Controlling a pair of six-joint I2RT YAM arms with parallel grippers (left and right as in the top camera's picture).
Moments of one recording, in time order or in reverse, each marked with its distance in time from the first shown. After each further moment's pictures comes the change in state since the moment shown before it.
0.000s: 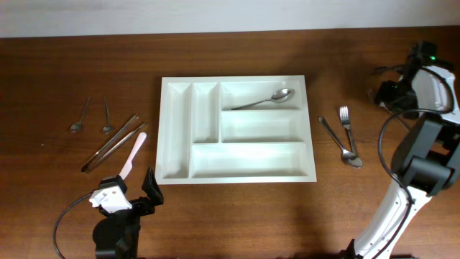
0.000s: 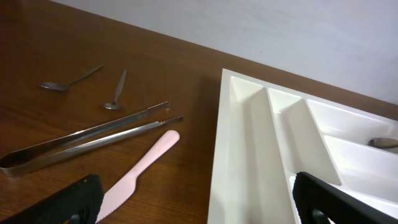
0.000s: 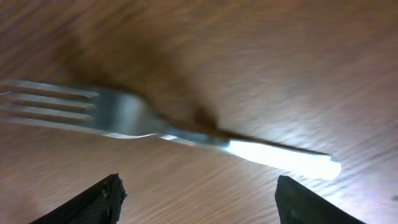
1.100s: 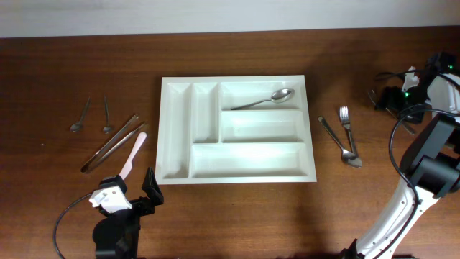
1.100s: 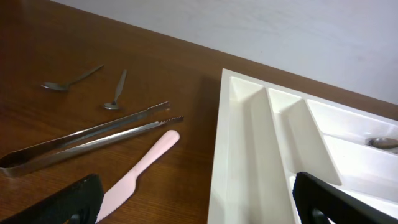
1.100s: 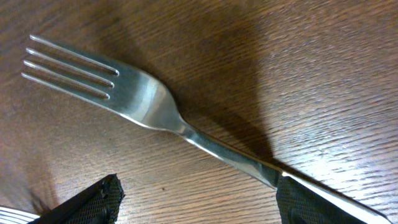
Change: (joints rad) left arm 0.000 0.000 0.000 0.000 0.000 0.000; right arm -0.084 0.037 -0.007 0.004 -0.297 -0.256
